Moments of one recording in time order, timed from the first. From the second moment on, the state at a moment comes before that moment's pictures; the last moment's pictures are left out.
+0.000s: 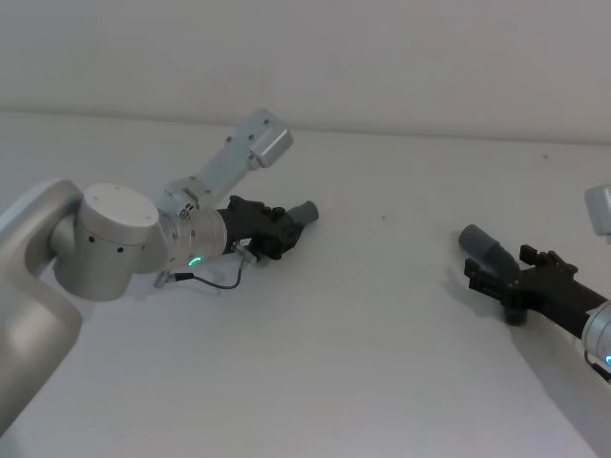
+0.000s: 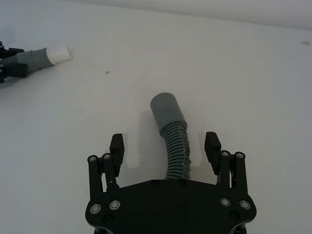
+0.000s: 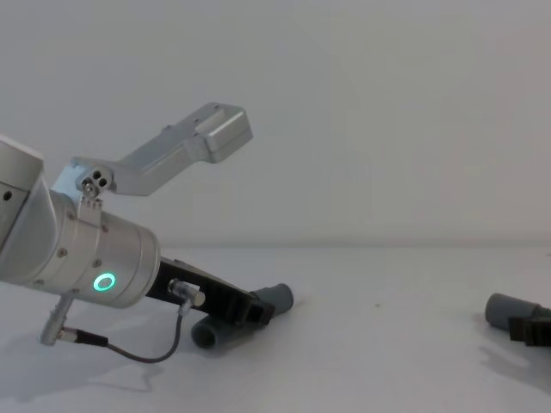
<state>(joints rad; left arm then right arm) -0.47 0.34 0.54 -1.50 -0.23 0.63 -0.37 0.03 0.51 -0.20 -1.74 0.46 0.46 0.24</state>
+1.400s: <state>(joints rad) -0.47 0.34 0.54 -1.50 -0.23 0.63 -0.37 0.04 0.50 -0.22 -1.72 0.49 0.48 0.23</state>
